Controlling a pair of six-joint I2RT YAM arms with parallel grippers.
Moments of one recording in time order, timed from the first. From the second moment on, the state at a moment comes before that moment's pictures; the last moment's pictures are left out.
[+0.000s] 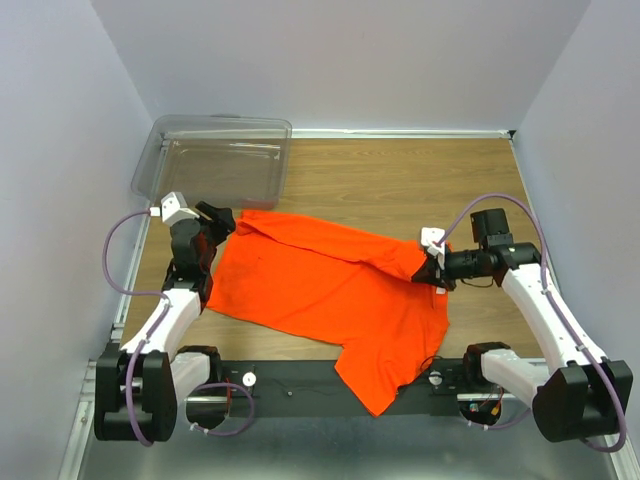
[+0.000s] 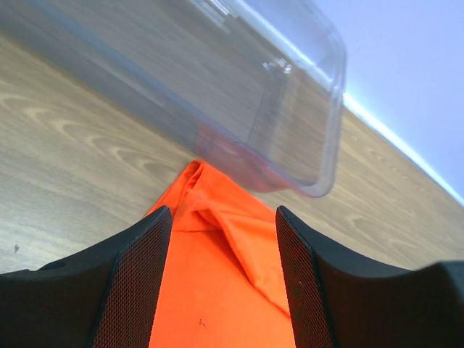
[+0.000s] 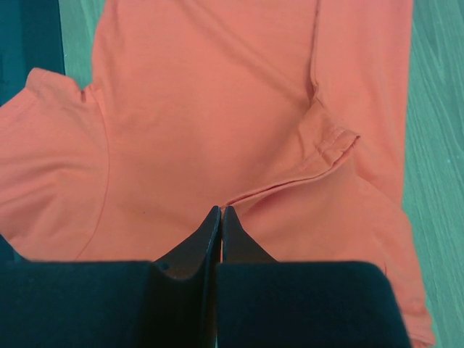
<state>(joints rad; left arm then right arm) -0.02 1.06 0.42 0.41 -0.11 -0.66 0.10 1.04 0.79 -0.88 -0.95 -1.10</state>
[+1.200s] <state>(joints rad) -0.01 0.73 0.42 0.28 0.08 -0.59 -0.30 1.67 1.03 -0.52 -0.54 -0.37</state>
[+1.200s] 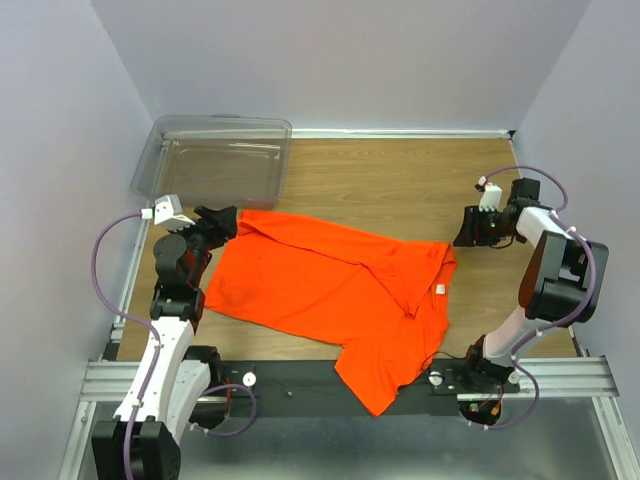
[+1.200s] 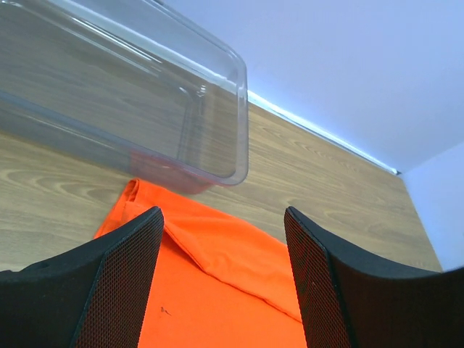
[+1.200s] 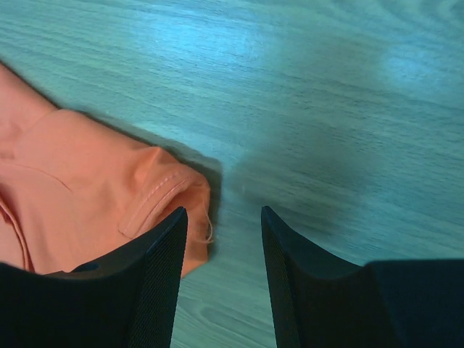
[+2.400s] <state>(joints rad) -0.01 0.71 0.39 0.25 0.15 -0.59 -0.33 1.88 1.16 -0.61 -0.60 -0.37</state>
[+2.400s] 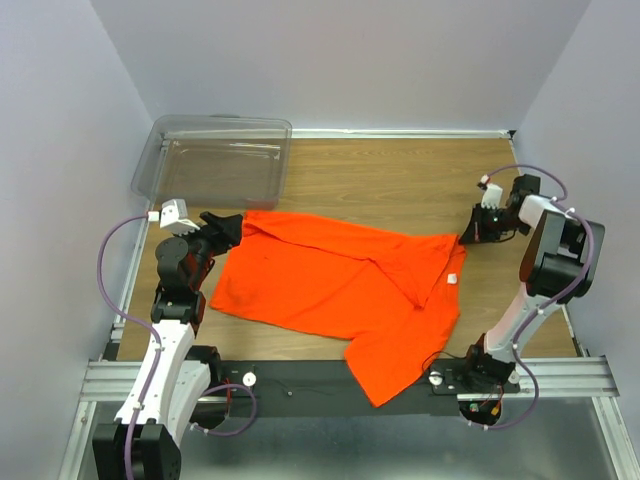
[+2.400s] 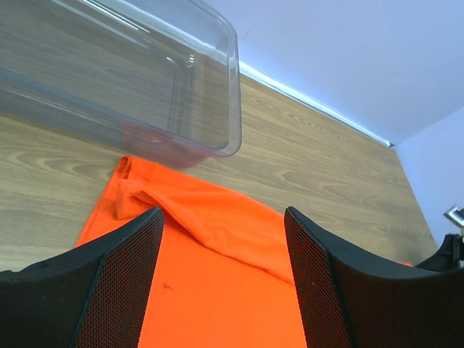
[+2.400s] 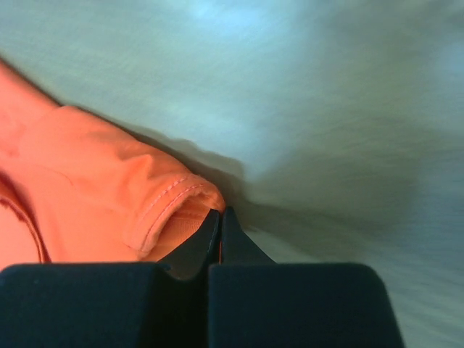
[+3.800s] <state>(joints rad) -0.37 1.26 0.58 0.35 -0.08 -0.54 -0.16 1.99 1.54 -0.28 -0.14 -0.35</state>
